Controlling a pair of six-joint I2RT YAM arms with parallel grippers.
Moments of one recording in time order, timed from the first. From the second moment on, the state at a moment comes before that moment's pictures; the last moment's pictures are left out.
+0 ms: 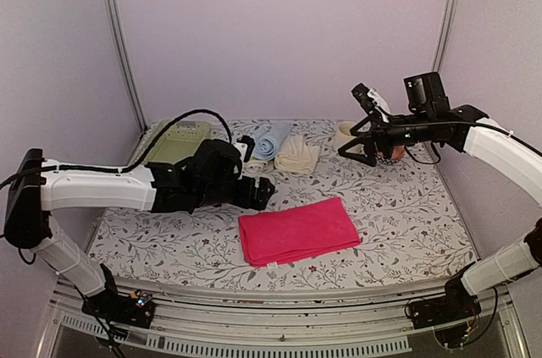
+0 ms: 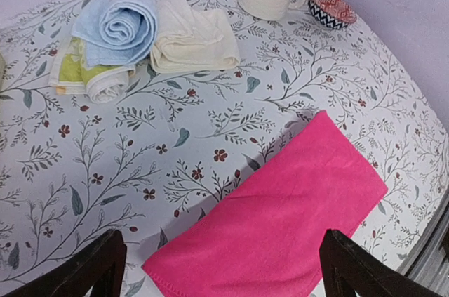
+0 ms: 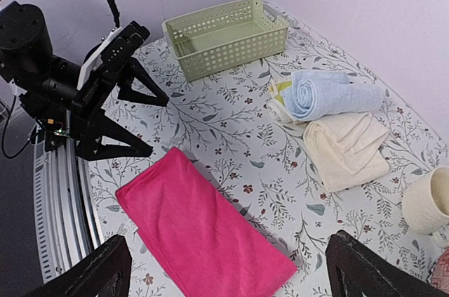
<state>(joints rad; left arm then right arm) -0.97 1.51 1.00 -0.11 -0.30 -0.47 0.48 1.34 1.28 -0.53 -0.57 -0.24</state>
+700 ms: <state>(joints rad) -0.99 1.88 1.42 -0.12 -0.29 -0.33 0.43 1.27 1.07 -0.49 -0.51 -0.37</state>
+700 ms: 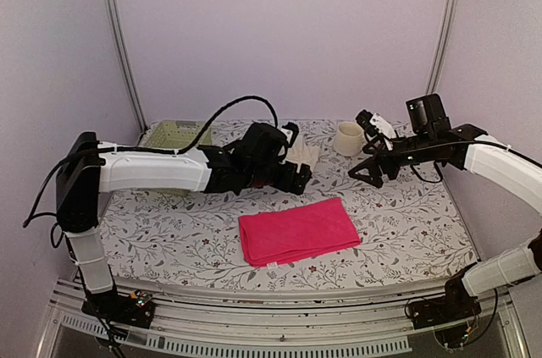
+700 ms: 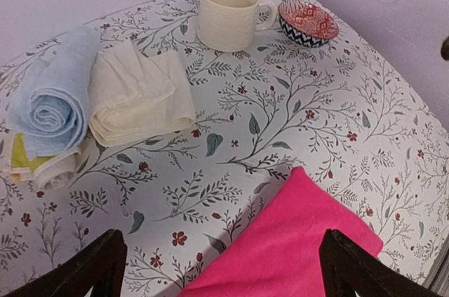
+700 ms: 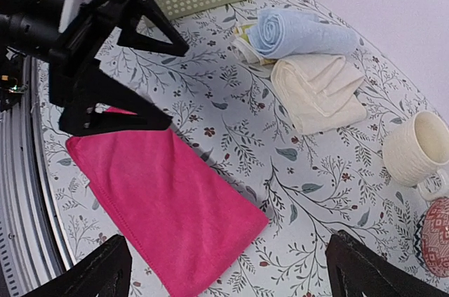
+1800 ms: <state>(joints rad) -0.88 1.83 0.96 -0.07 0.06 -0.52 0.44 1.99 1.26 -0.54 -0.44 -0.37</state>
